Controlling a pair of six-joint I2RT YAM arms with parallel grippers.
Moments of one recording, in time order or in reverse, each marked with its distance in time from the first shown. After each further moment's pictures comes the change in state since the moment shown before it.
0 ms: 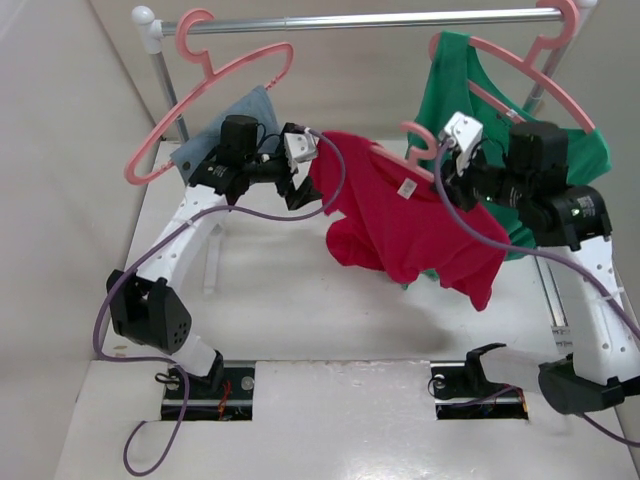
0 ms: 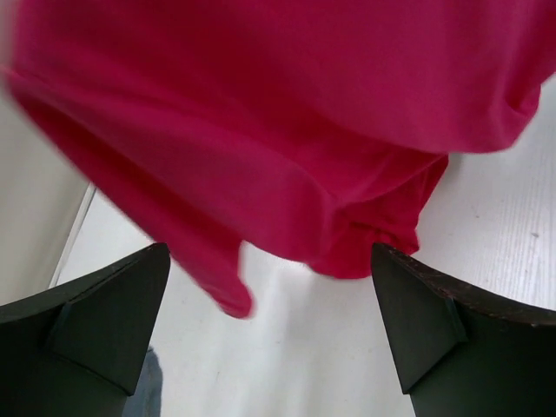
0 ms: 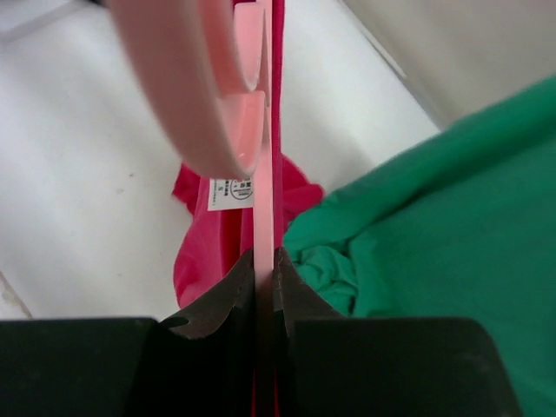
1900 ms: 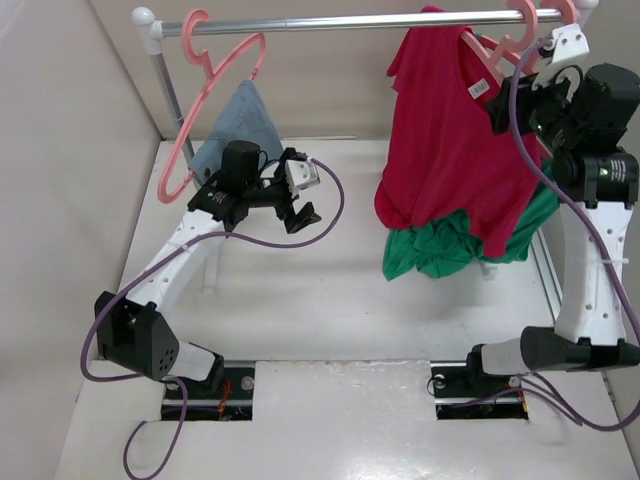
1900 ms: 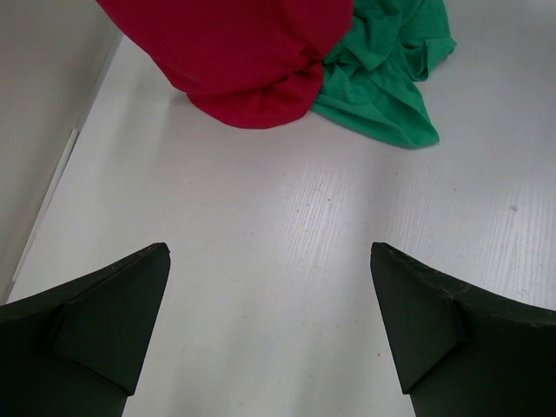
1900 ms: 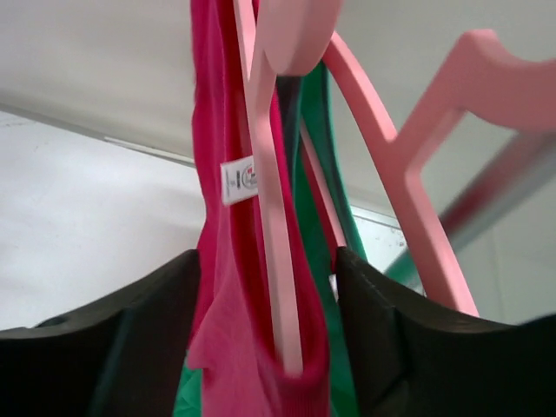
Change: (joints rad) left arm -0.060 -0.152 -0.227 0.058 -0.083 0.003; right arm -0.341 0.213 0.304 0.287 0.171 0.322
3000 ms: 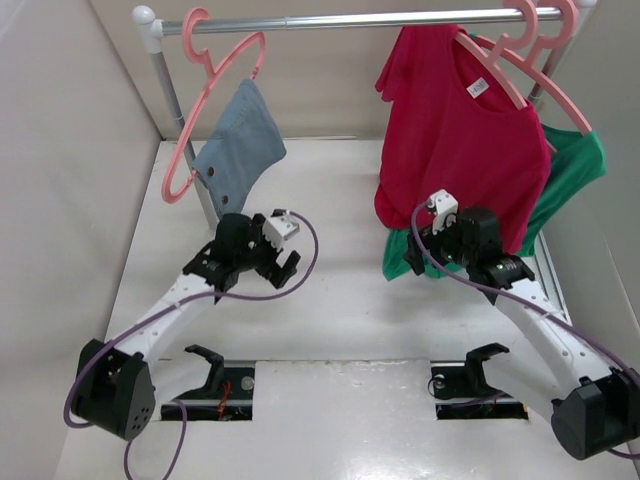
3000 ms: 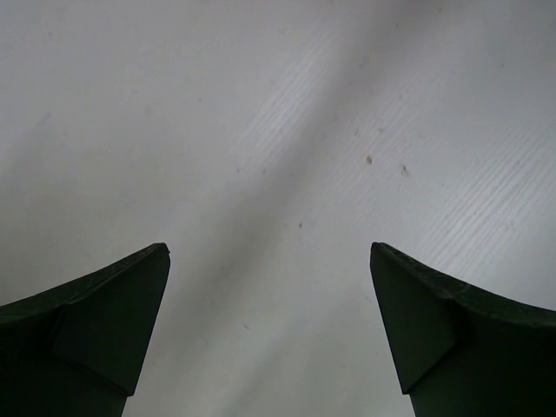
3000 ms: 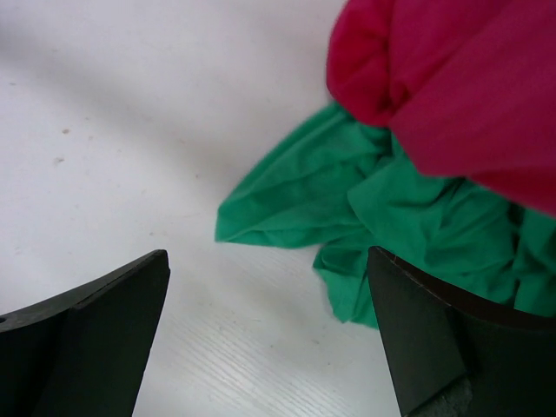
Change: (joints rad) left arm -0.008 -0.271 -0.541 0.137 -0.338 -0.282; right arm 0.359 -0.438 -1.235 0.341 0.027 0.029
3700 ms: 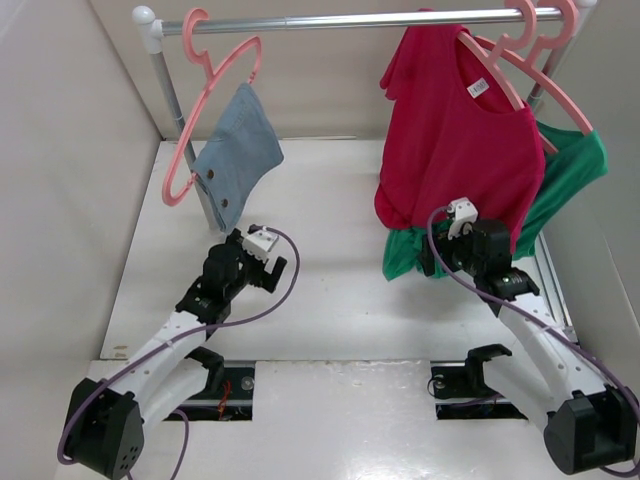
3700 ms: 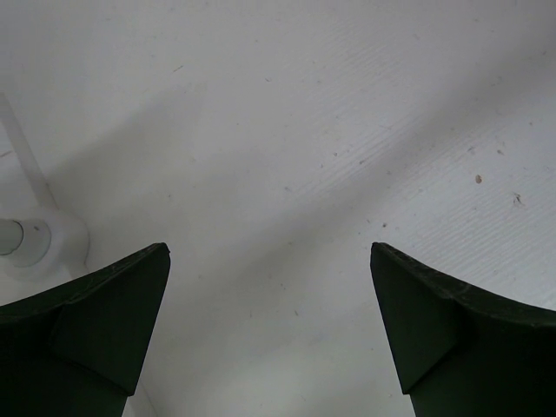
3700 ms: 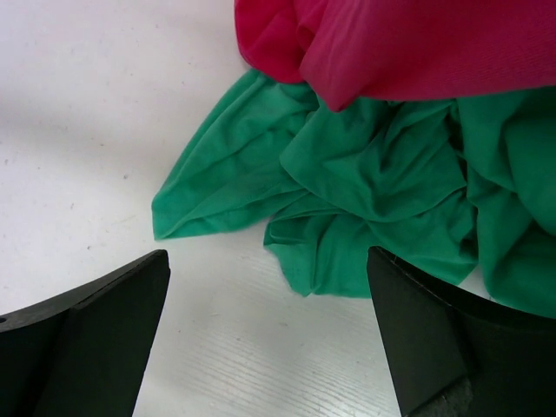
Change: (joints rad) left arm -0.011 -0.284 -0.377 0.328 -0.334 -0.116; right arm -0.117 -0.085 -0.164 0.093 0.079 0.078
